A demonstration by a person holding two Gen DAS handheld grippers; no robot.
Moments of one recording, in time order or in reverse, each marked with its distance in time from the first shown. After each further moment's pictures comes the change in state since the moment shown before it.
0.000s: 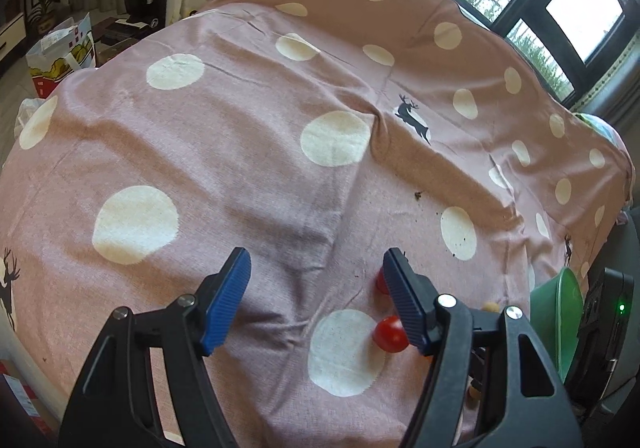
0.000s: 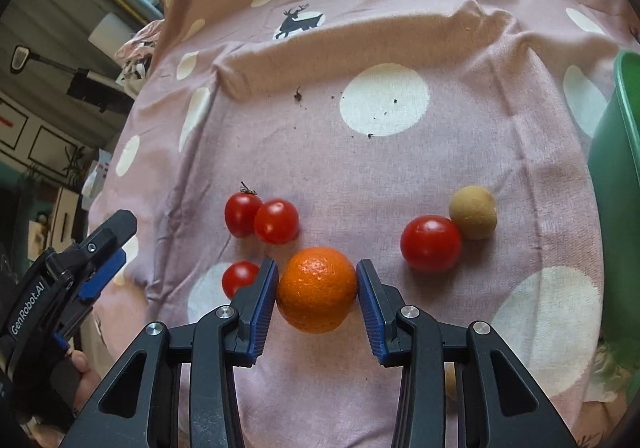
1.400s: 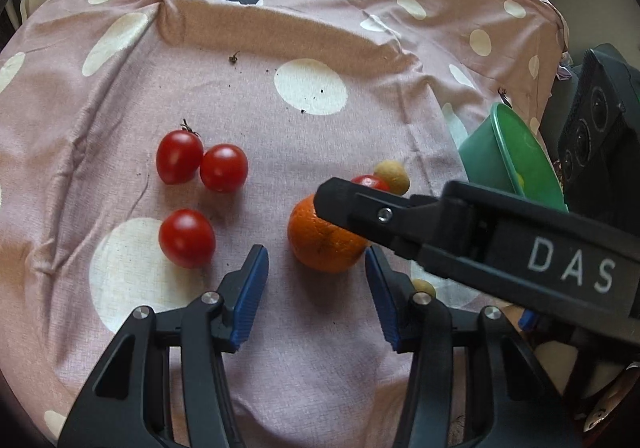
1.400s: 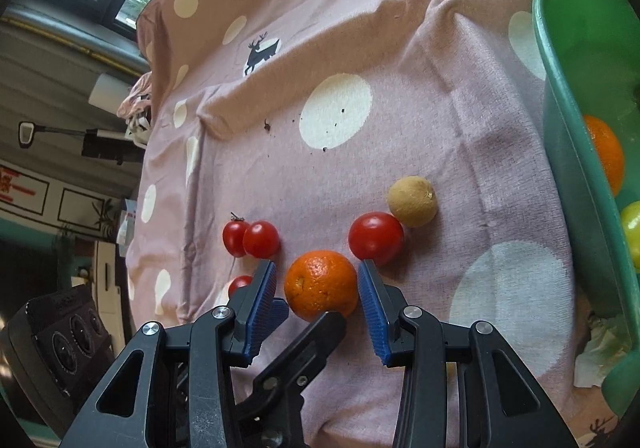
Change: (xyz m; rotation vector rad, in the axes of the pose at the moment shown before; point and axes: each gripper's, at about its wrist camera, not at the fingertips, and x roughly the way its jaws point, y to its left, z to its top) left arm 0.044 -0.101 -0.070 0.331 0.292 -0.231; right arm -0.019 -0.045 0.000 0.208 -0.028 0.152
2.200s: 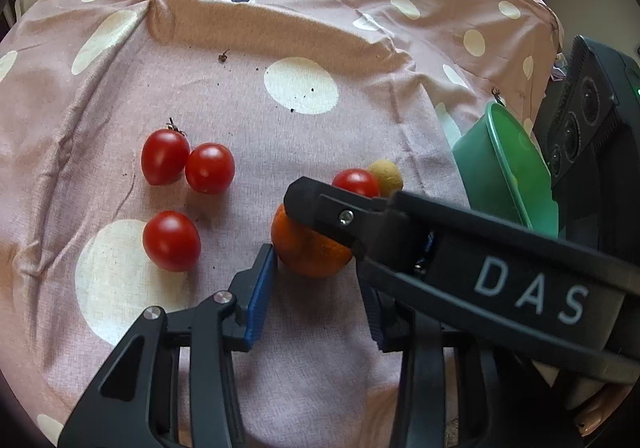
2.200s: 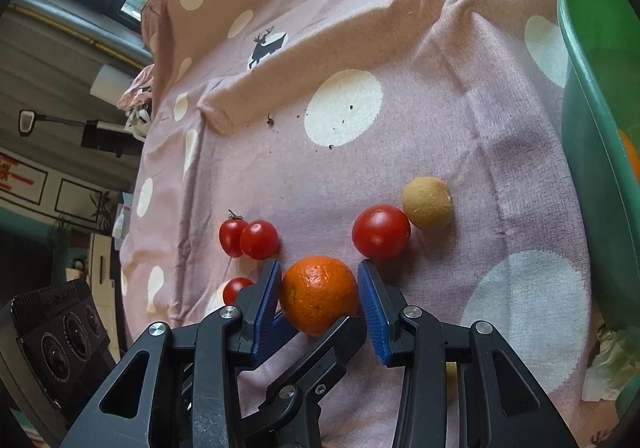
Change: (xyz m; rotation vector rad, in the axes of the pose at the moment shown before) left arm -0.001 0.001 0.000 0.003 -0.010 -0.031; right arm 0.007 0.004 -0.001 -0.042 -0.009 -0.002
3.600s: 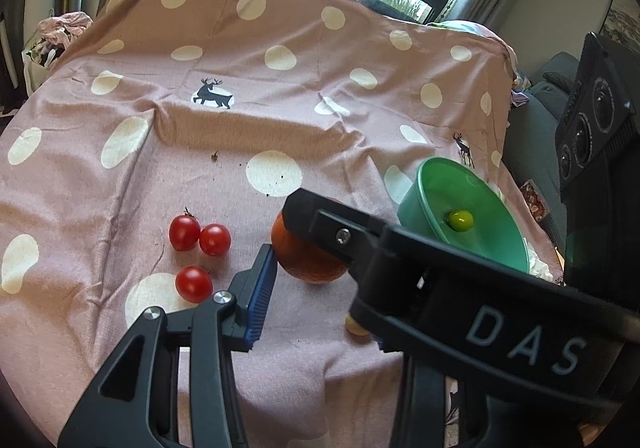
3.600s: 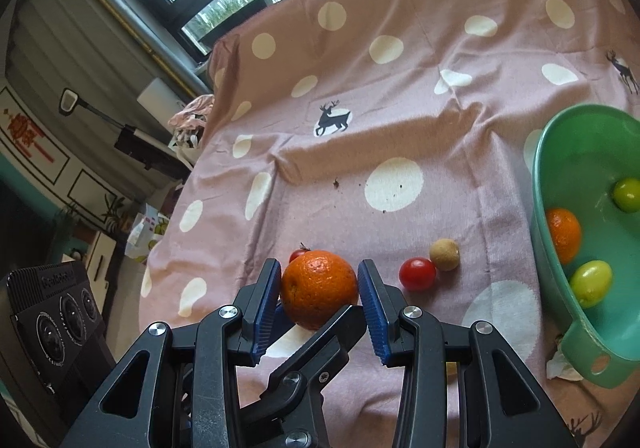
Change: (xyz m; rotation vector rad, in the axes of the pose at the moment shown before) left arm -0.068 -0.030 -0.008 0.112 -0.263 -0.009; right arm -0.068 0.051 -0.021 -0.182 -0.240 0.015
